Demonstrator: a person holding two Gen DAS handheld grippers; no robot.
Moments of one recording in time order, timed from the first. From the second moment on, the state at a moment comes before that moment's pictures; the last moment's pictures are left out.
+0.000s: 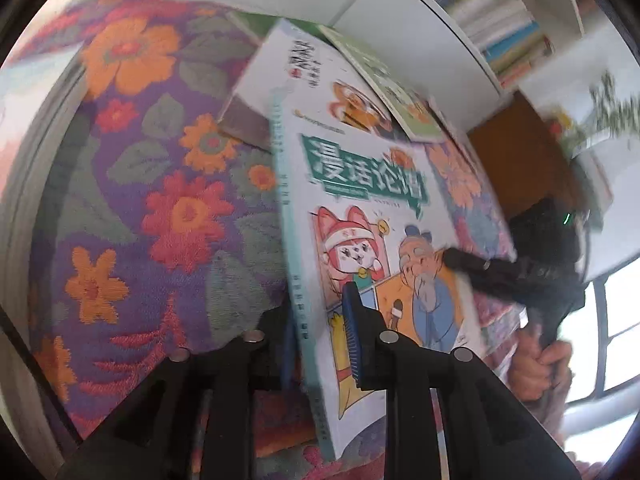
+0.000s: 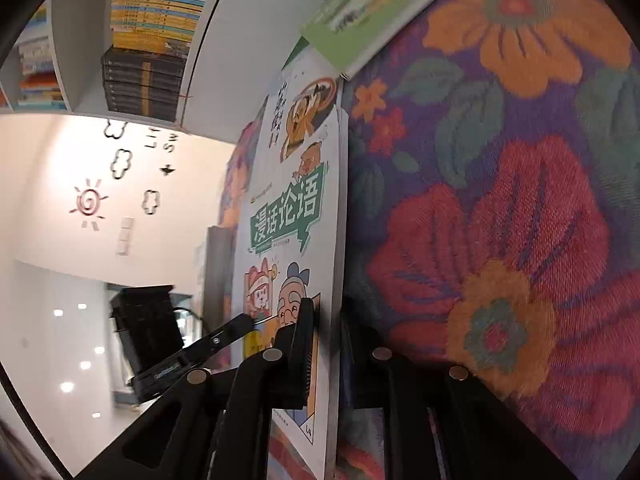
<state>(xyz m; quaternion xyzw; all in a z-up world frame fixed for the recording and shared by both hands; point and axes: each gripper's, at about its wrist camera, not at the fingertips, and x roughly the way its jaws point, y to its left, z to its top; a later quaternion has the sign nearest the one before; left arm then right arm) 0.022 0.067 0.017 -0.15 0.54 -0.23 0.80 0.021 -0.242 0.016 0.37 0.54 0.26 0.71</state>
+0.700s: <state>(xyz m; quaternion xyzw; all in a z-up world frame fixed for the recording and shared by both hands) -0.016 0.039 0.055 -0.08 0.52 -0.27 0.80 -0.035 -0.227 0.090 0.30 0.48 0.30 0.77</state>
